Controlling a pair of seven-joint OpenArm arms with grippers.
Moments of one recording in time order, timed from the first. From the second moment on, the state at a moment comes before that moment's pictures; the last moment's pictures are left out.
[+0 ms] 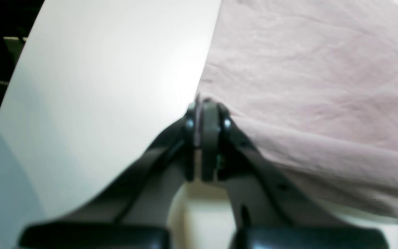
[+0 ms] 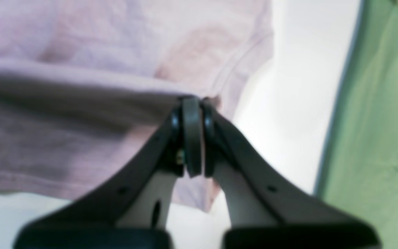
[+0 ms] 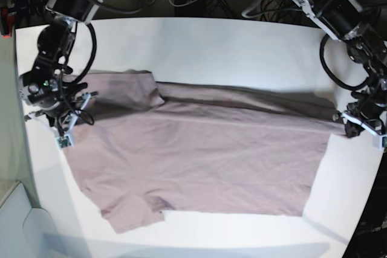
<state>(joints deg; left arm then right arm) -11.8 -9.2 -47.0 85.5 -12.5 -39.8 51.6 5.2 1.0 26.4 95.6 -13.3 40.1 -52.7</state>
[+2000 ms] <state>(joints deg) -10.0 -11.9 -47.0 64.2 -8.3 -39.6 39.1 -6.1 1.4 29.7 102.3 -12.9 40.1 -52.5</state>
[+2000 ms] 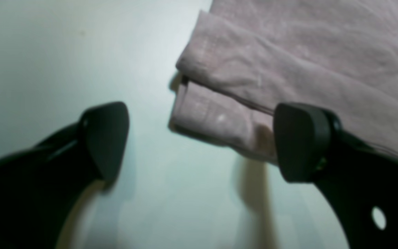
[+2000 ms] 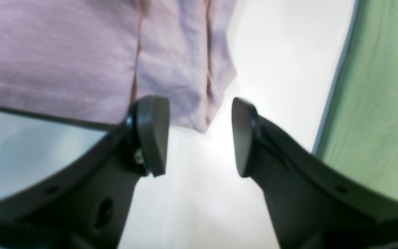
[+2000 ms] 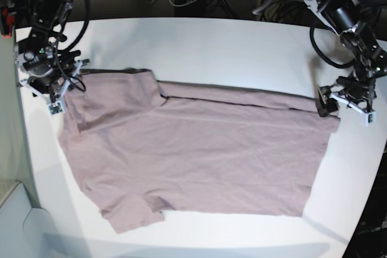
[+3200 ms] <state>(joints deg) -9.8 -12.1 -42.9 64.3 -7.6 -39.4 39.6 -4.4 1.8 33.8 102.4 -13.1 40.1 -52.6</state>
